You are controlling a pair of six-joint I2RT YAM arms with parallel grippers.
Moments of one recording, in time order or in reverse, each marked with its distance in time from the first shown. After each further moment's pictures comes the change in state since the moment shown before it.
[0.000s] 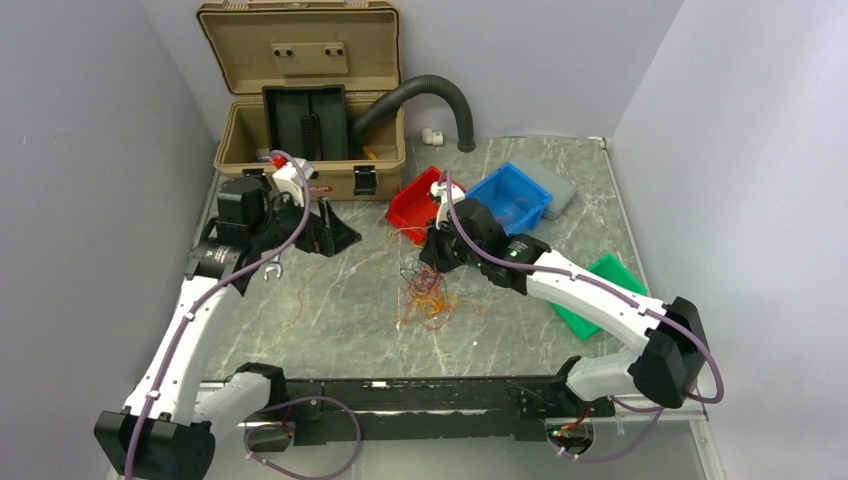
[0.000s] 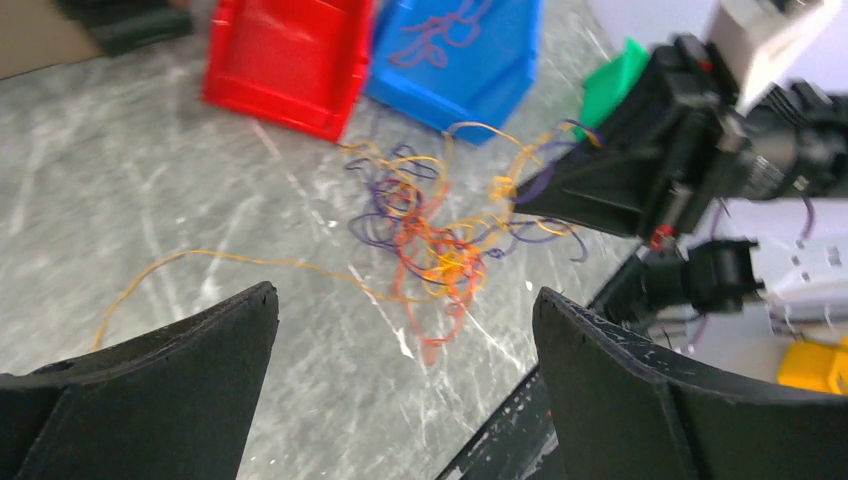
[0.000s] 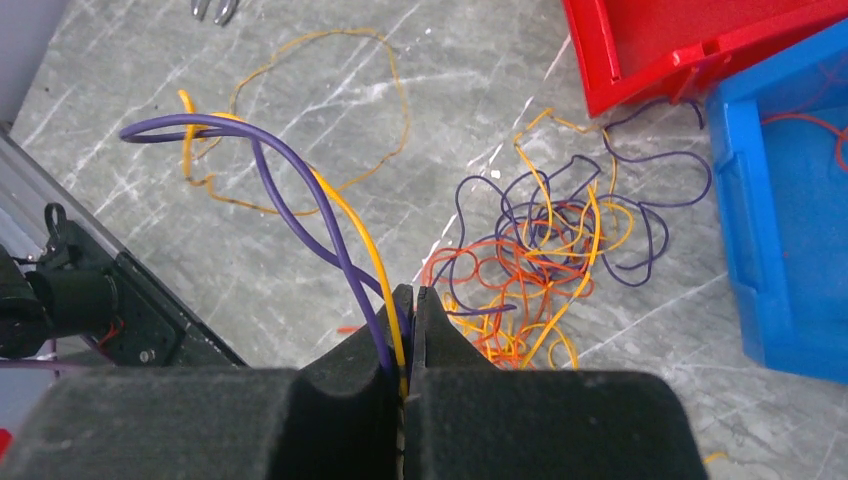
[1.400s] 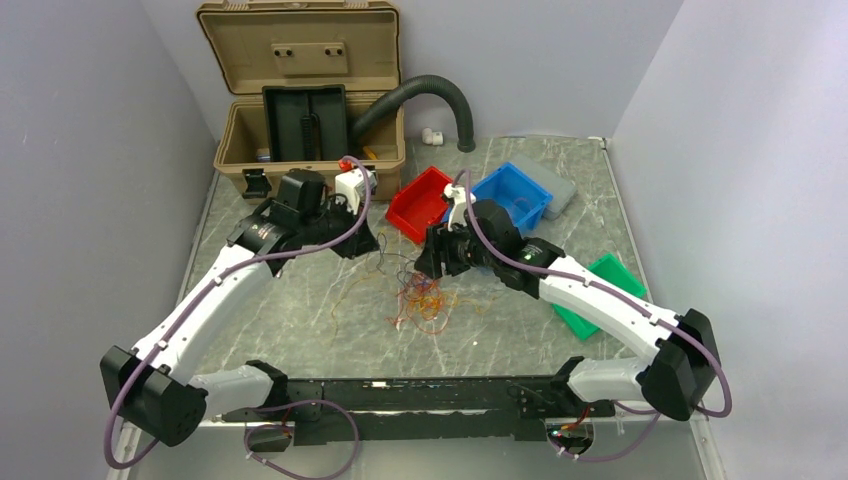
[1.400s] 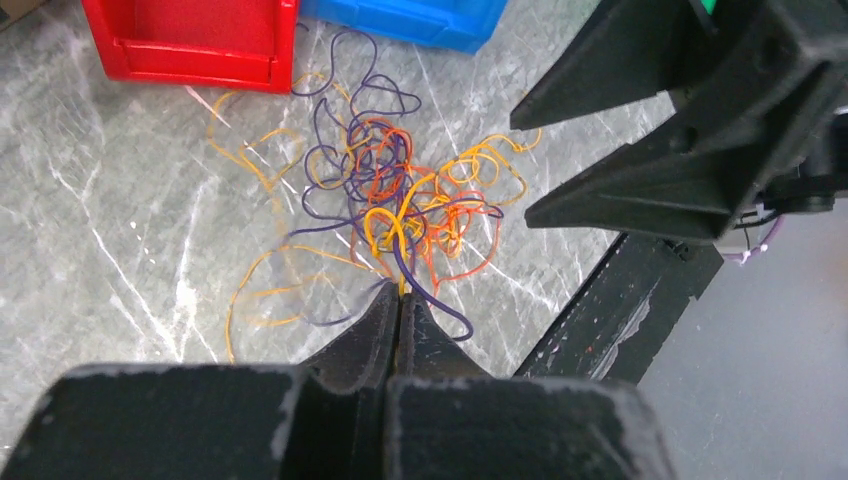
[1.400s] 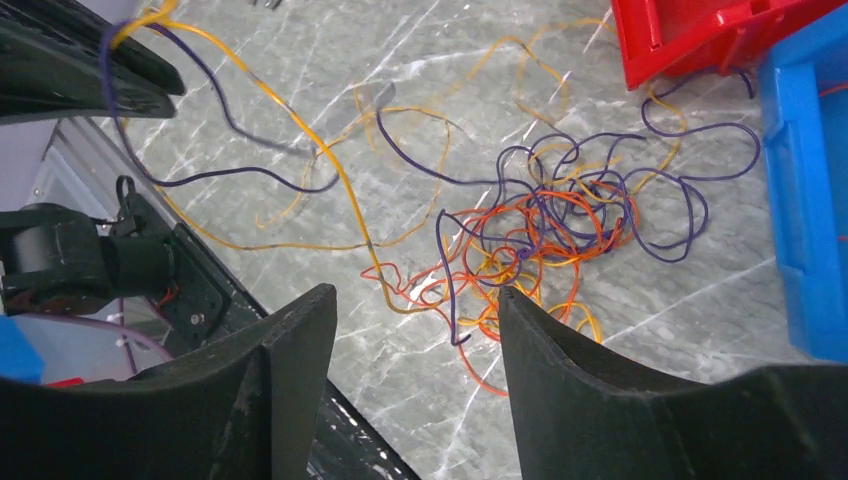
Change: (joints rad) left arm -0.332 0.195 0.111 -0.084 -0.162 0.143; right arm -0.050 -0.068 -0.060 0.000 -0.140 0.034
